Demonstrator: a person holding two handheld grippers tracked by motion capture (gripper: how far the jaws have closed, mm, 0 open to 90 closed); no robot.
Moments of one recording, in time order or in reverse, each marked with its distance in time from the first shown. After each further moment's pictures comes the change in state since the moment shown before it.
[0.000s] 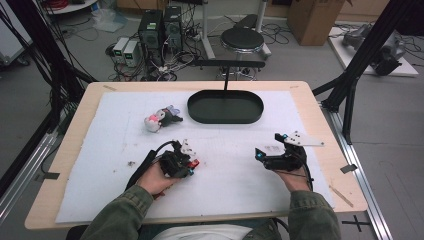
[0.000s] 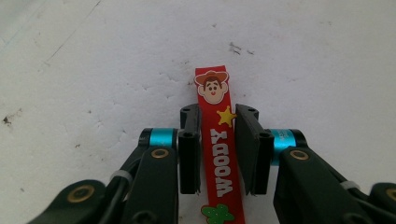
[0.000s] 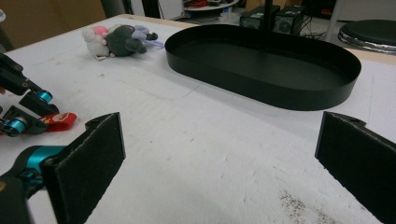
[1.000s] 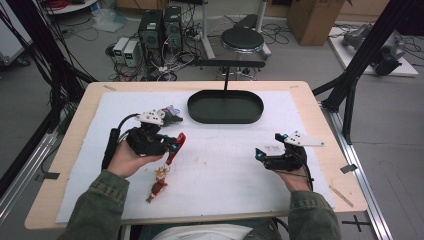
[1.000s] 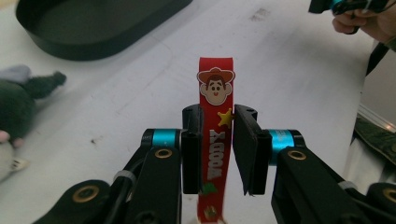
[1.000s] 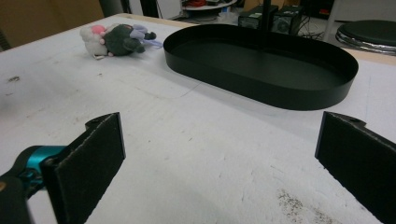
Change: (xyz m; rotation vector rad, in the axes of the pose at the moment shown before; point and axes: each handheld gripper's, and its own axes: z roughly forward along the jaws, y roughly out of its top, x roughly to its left) left arm 0.043 0.018 -0.116 -0.265 -0.125 -0.148; right arm 0.000 0.000 -0.001 0.002 -0.006 0.001
